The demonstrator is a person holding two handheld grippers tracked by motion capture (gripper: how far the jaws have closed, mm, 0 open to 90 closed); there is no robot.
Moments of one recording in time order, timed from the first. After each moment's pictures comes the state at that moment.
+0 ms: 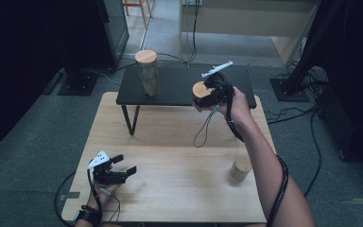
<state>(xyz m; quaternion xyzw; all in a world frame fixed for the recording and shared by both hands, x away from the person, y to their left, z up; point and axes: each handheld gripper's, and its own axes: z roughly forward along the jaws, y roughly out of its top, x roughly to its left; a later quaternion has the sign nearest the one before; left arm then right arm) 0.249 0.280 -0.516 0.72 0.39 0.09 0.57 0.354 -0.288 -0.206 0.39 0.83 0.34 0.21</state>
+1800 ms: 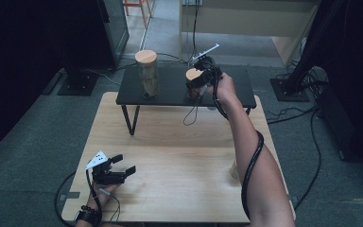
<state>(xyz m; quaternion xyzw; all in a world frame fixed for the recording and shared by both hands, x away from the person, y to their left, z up) 0.246 0.284 -0.520 0.71 0.39 0.10 0.58 0.434 -0.263 -0.206 0.42 0.82 0.32 0.20</state>
